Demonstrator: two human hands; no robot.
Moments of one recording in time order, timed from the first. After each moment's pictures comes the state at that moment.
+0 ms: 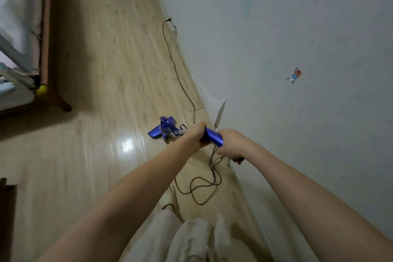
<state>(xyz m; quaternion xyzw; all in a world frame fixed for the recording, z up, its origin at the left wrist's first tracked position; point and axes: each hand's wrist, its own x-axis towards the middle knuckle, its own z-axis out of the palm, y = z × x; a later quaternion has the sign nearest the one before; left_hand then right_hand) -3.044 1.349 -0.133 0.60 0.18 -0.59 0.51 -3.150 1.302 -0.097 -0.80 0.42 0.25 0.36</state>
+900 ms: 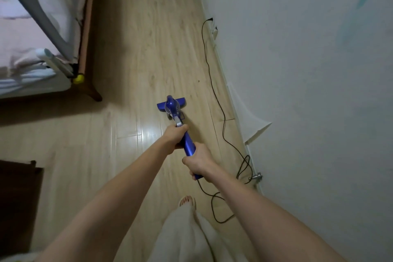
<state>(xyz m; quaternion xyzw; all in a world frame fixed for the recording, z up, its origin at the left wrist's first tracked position) -2.797 1.428 -0.189 0.74 0.06 -0.49 0.46 -2.914 1.399 -0.155 -0.65 0.45 0.17 0.59</state>
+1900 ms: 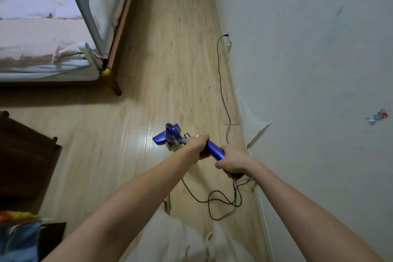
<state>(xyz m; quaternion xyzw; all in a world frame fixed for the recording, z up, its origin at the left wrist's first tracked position) -2.950 1.468 -0.161 0.64 0.21 -0.49 0.55 -3.055 1.396 -0.107 -0.76 0.35 0.29 0.46</state>
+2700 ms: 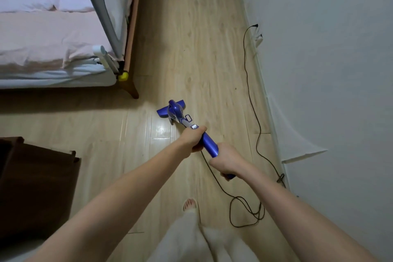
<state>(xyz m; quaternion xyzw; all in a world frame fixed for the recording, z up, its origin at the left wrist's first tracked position) -2.633 1.522 -0.195 0.71 0.12 -0.49 0.49 -2.745 1.458 -0.142 -0.76 0.38 0.28 0.45</state>
